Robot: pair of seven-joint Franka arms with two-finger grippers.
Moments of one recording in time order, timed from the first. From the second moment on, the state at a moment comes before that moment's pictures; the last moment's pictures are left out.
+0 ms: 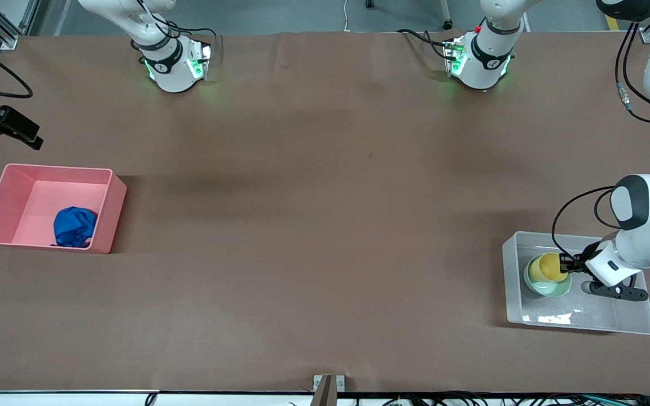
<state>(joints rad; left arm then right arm) 0.53 0.74 -0.48 -1.55 0.32 2.23 0.14 0.02 -0.01 -0.02 -1.49 -0.07 1.48 0.17</state>
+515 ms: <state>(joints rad) 0.53 0.74 -0.47 -1.52 0.36 2.24 0.14 -0.02 -0.01 -0.03 -1.54 -0.04 1.51 0.06</state>
